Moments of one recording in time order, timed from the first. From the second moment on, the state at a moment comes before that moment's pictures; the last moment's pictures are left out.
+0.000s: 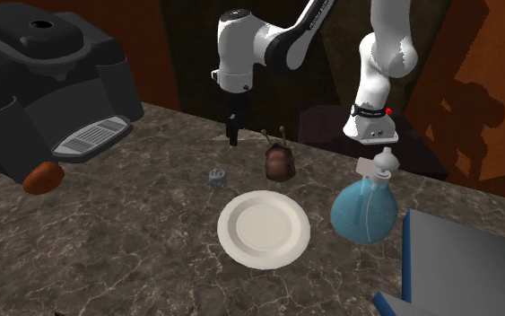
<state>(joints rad) 0.19 0.25 0.37 -2.06 -0.14 2.32 0.75</state>
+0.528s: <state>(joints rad) 0.30 0.56 0.34 -1.77 -0.26 2.32 0.86</state>
